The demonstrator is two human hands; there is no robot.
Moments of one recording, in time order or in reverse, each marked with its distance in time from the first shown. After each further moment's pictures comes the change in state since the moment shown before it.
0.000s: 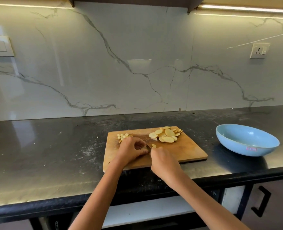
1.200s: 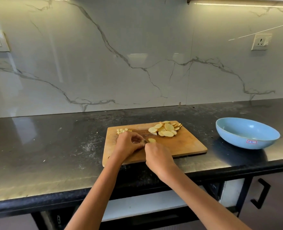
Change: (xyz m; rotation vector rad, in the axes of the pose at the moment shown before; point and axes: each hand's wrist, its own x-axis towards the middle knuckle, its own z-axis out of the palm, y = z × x) left_hand -0.001 -0.003 0.002 -0.073 0.060 -0.064; right_hand 0.000 -0.012 0.001 -0.004 0.000 -0.012
